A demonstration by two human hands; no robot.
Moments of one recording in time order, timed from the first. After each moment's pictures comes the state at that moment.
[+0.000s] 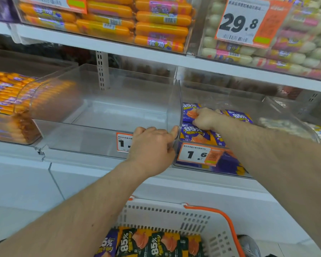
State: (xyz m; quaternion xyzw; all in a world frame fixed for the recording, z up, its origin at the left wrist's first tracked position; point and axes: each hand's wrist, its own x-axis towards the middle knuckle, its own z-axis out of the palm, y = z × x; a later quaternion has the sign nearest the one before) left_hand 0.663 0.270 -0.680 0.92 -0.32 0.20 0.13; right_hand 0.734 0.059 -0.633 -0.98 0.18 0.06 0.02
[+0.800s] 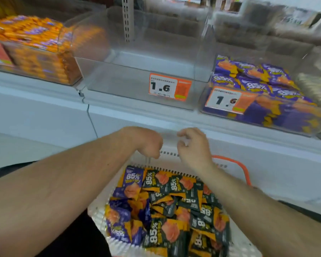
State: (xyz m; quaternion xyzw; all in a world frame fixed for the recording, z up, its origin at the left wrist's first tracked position) left_hand 0.624 0.345 -0.742 0.89 -0.32 -0.32 -0.09; right_hand 0.564 0.193 -0.793 -0.92 0.06 -0.13 0.35
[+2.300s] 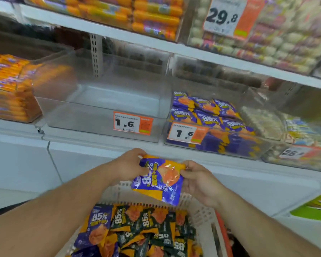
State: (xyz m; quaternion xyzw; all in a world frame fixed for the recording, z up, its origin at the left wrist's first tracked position) left_hand 0.621 0.318 -0.742 0.83 -0.14 -0.29 0.47; right_hand 0.527 0.109 -0.744 -0.66 0.16 0.10 0.73
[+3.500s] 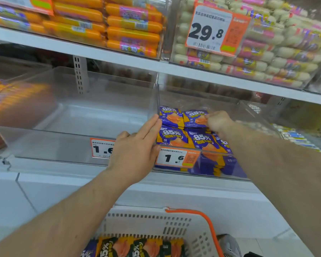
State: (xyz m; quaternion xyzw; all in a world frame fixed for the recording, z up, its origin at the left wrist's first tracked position) left_hand 0.667 0.257 -0.690 0.87 -0.35 0.29 0.19; right_hand 0.698 -0.021 -0.628 -0.84 0.29 -0.14 0.44
